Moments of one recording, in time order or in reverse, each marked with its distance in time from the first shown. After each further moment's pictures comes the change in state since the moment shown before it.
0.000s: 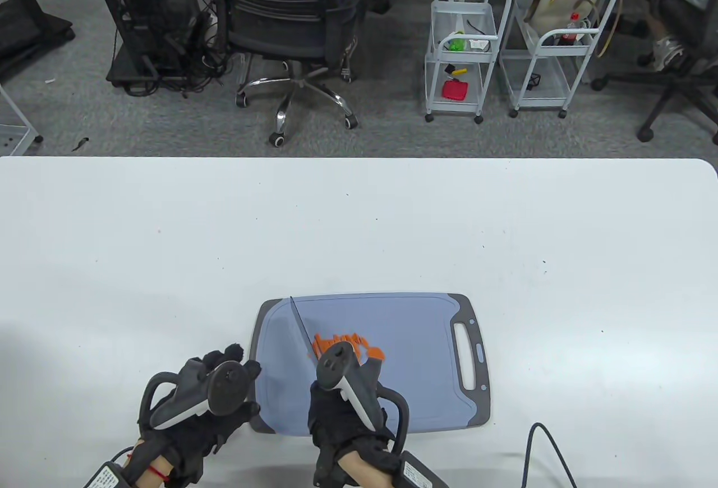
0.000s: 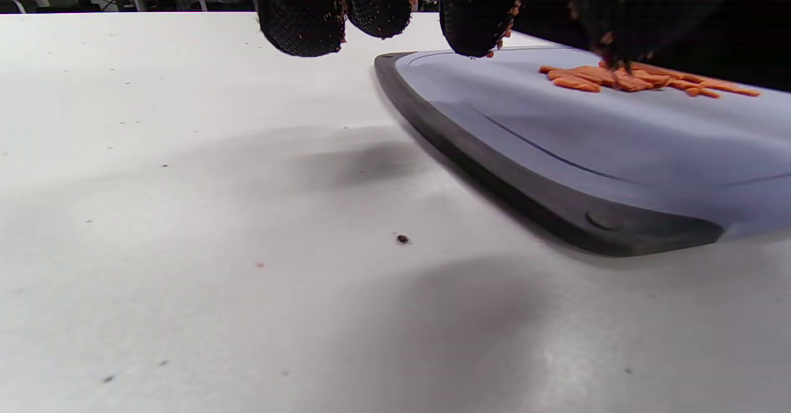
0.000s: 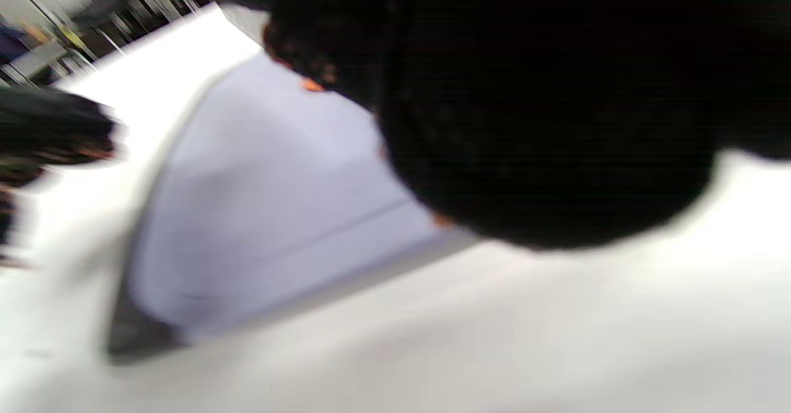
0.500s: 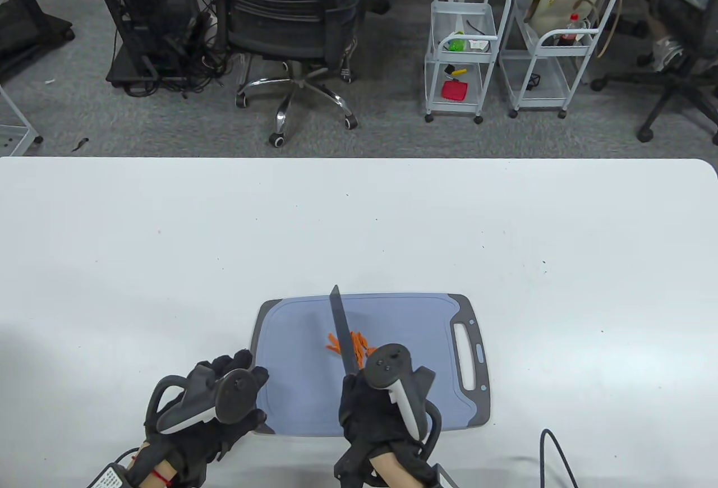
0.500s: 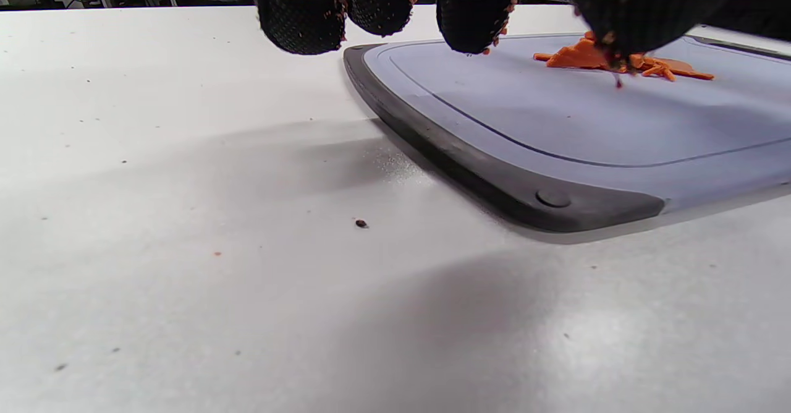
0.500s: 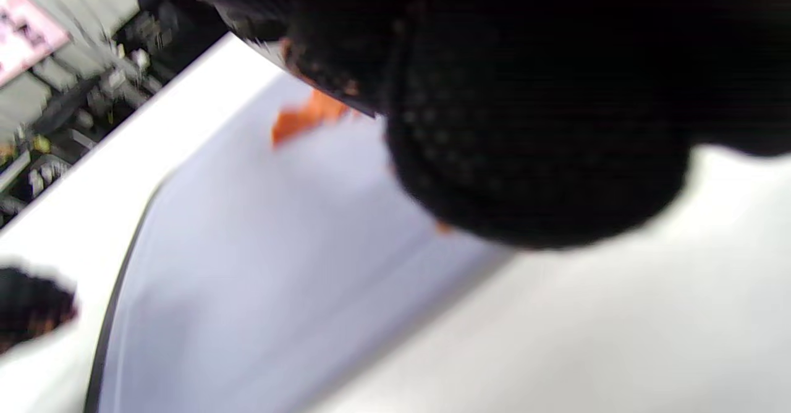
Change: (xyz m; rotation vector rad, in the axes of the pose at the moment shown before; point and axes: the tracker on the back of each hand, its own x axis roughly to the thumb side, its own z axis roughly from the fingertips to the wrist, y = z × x) left_hand 0.010 -0.003 0.001 -0.015 -0.034 -0.026; right_hand -0.071 -0.043 -0.002 -0.075 0.133 -0.197
